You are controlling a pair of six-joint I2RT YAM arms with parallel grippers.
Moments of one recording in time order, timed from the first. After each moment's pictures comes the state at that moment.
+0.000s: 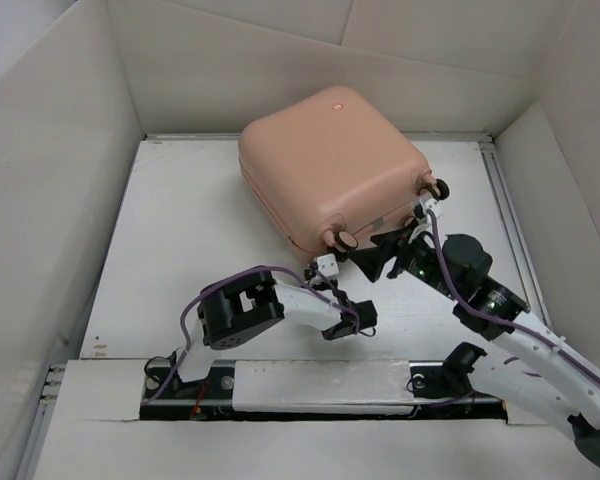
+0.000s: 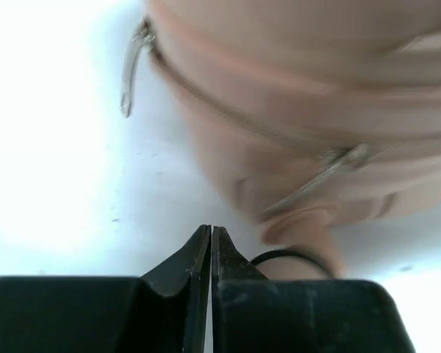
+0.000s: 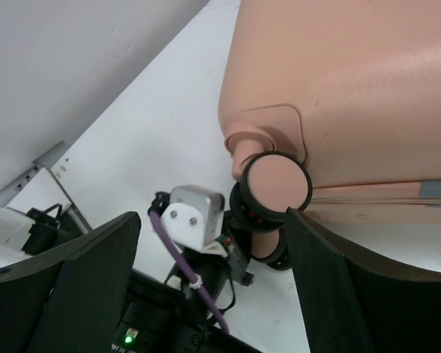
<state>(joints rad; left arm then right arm) -1.29 2.03 1.20 -0.80 -1.40 -1.63 0.73 0.71 0.72 -0.10 -0.09 0.39</state>
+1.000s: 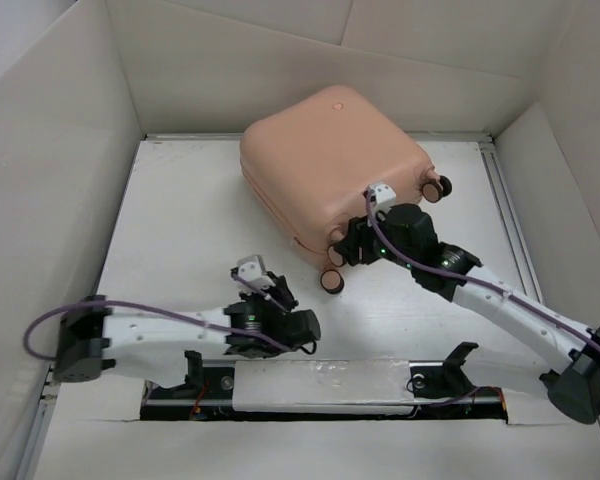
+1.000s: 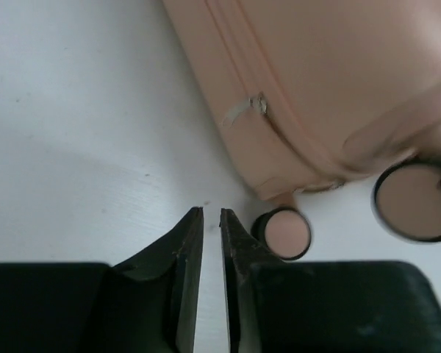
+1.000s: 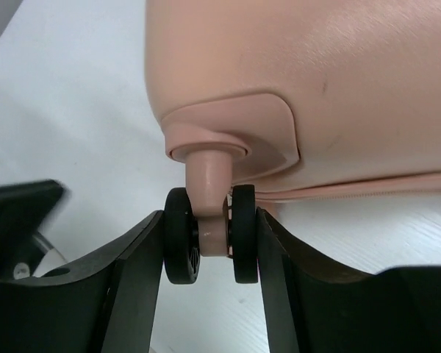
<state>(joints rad) -1.42 1.26 0.78 -0.83 -1.26 -1.70 0.74 1.14 0.93 -0.25 -0.01 0.32</state>
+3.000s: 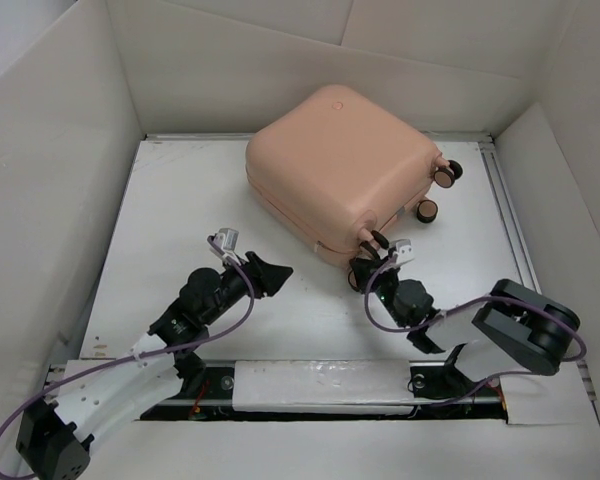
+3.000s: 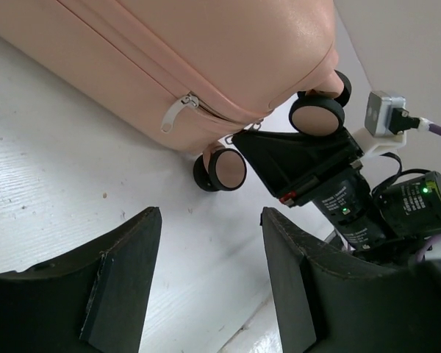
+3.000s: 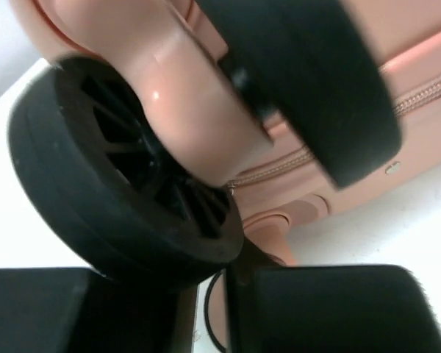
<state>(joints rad) -0.71 0.60 0.31 0.13 0.03 -0.76 0.85 1.42 0.13 1.26 0.38 0.36</state>
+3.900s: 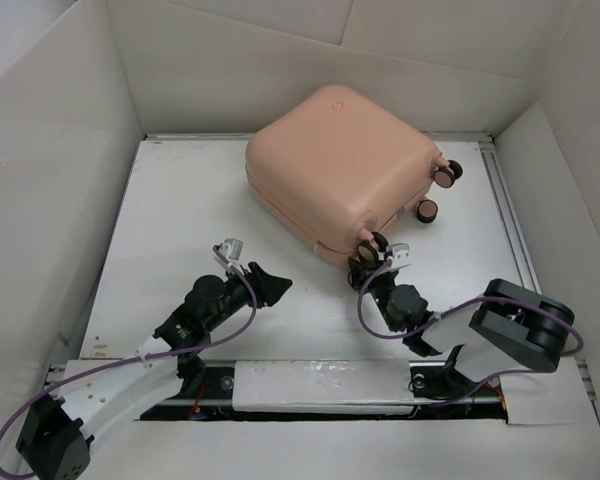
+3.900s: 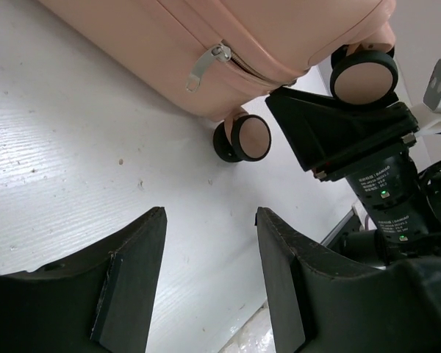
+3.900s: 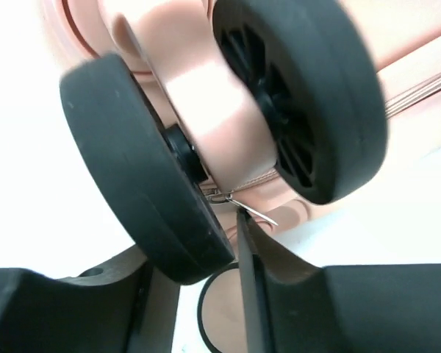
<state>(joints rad) -0.71 0.59 0.20 0.18 0.06 -0.76 0.95 1.47 0.16 1.31 0.61 0.26</state>
